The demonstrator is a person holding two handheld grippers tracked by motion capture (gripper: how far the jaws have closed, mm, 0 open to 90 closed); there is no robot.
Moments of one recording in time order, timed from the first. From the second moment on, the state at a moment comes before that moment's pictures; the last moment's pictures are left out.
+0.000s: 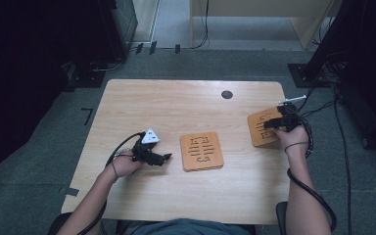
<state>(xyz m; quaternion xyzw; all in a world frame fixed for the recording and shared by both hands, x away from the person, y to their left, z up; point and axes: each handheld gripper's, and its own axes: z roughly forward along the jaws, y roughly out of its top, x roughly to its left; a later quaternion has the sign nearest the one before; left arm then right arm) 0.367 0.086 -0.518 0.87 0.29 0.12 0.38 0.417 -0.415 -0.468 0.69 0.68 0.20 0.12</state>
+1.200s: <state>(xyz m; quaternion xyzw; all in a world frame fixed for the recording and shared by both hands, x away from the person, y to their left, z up) 0.367 0.086 -0.519 0.87 0.29 0.12 0.38 0.426 -0.416 -0.482 0.68 0.70 0.20 0.11</state>
